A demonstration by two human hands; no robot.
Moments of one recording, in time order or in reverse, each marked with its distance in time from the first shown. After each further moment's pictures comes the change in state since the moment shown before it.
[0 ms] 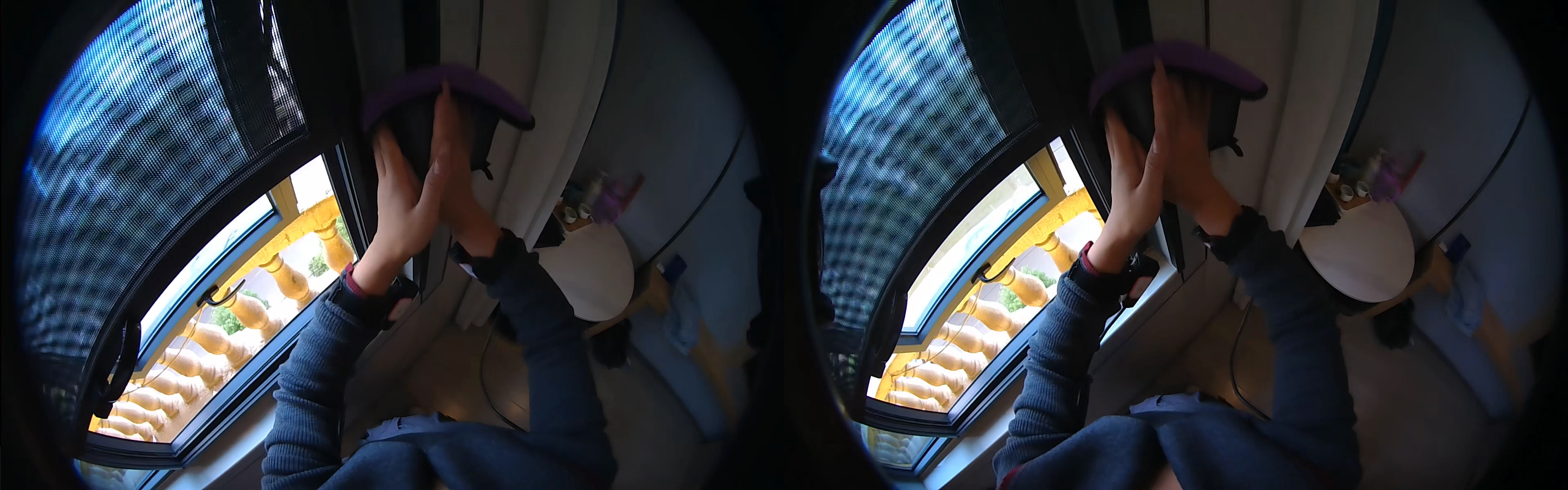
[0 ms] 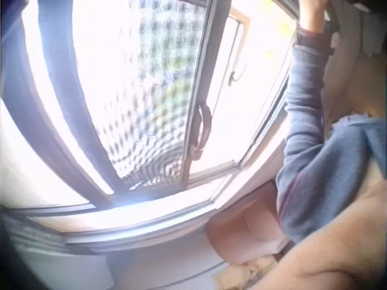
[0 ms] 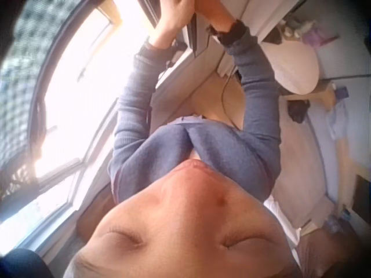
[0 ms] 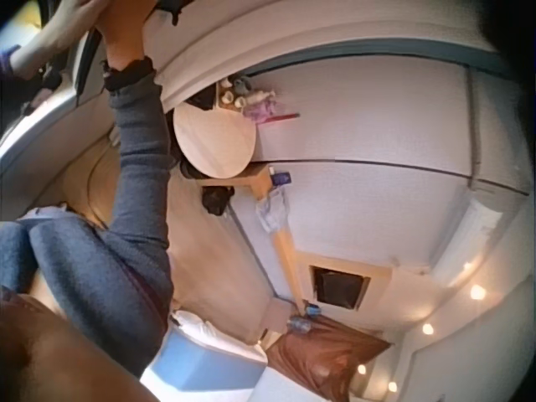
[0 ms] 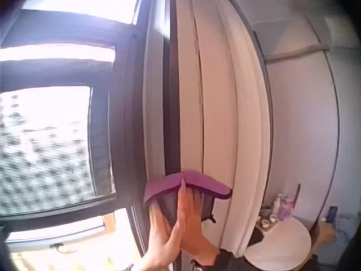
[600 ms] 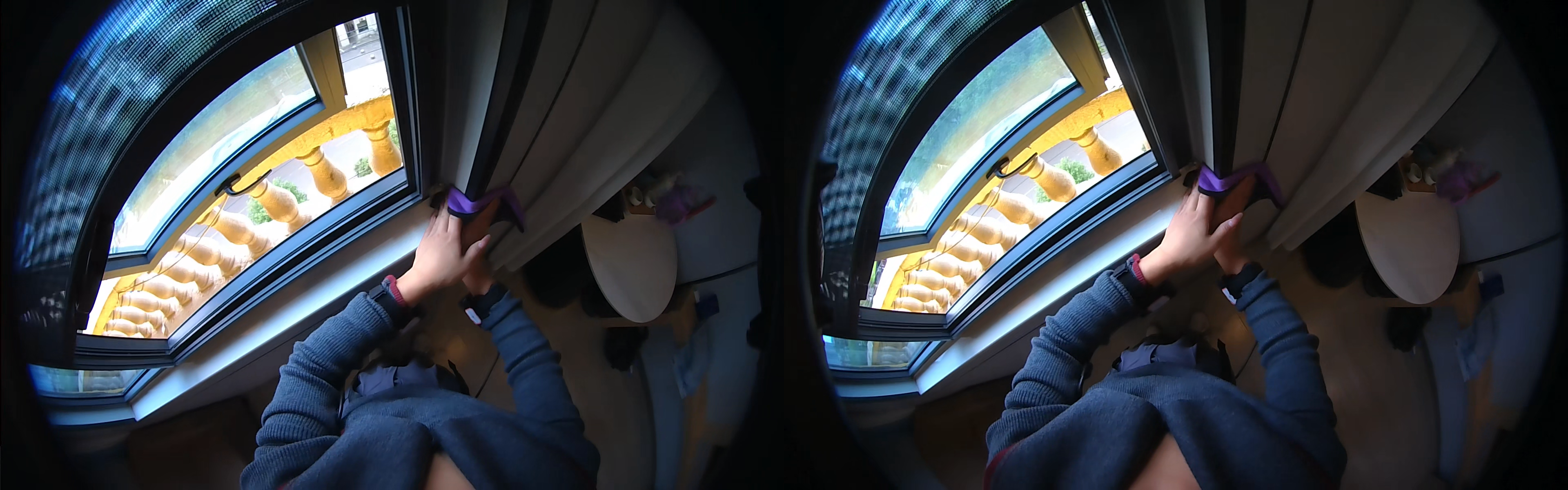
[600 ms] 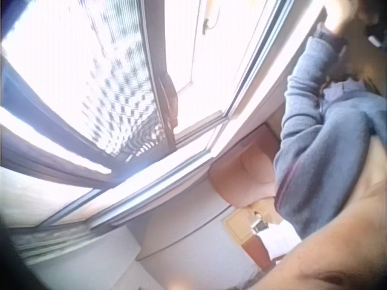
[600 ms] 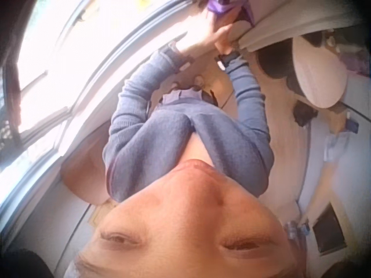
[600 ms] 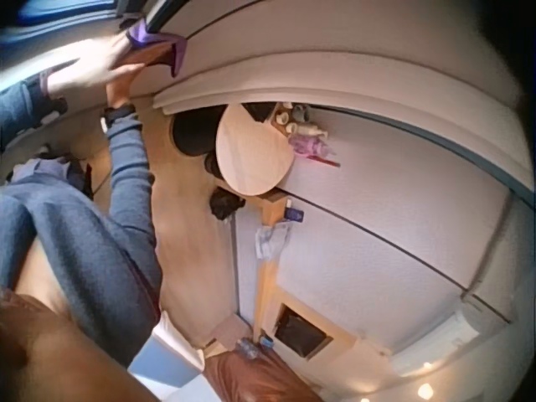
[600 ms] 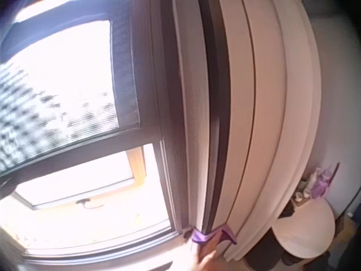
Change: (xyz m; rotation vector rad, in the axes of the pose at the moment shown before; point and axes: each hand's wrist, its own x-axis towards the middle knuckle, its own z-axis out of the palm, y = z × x) left_hand -0.218 -0.035 -0.011 0.441 -0.547 -0.632; right_hand -0.360 -0.049 0.013 0.528 -0.551 0.981
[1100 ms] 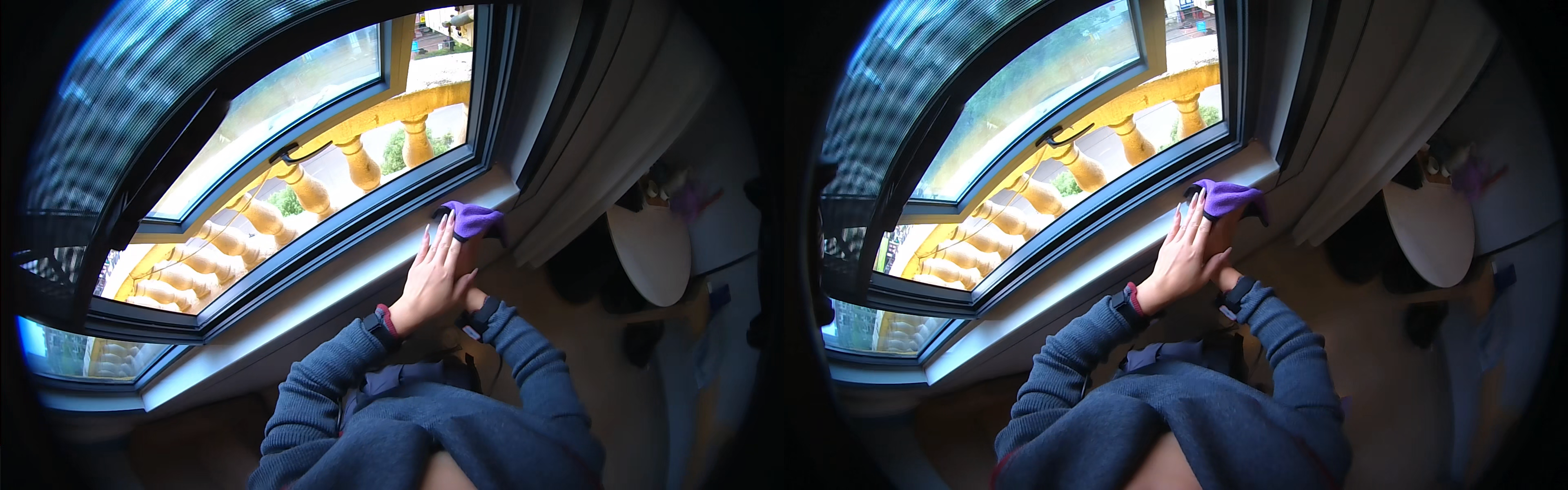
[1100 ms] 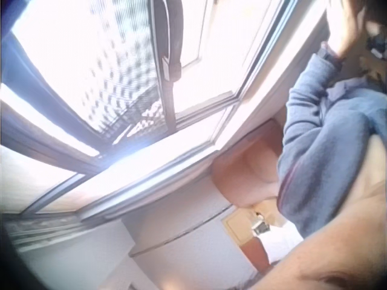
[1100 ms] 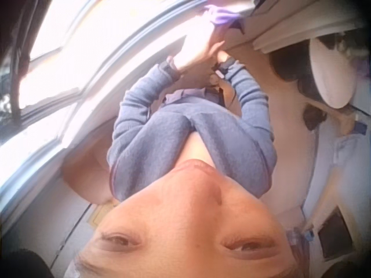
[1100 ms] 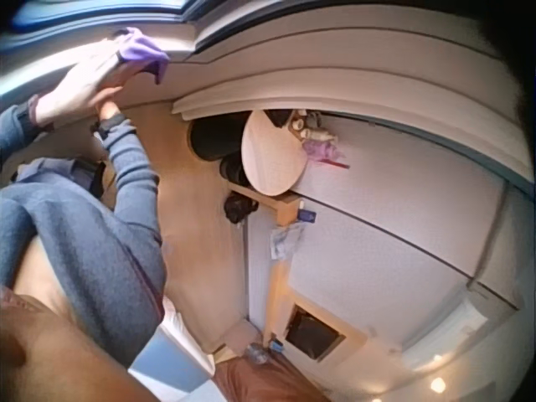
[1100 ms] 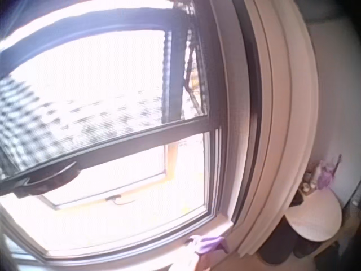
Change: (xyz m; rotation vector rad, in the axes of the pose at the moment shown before) left_hand -0.134 -0.030 -0.086 0.315 0.025 0.193; right_hand -0.082 -0.073 0.120 -0.128 0.062 -0.213
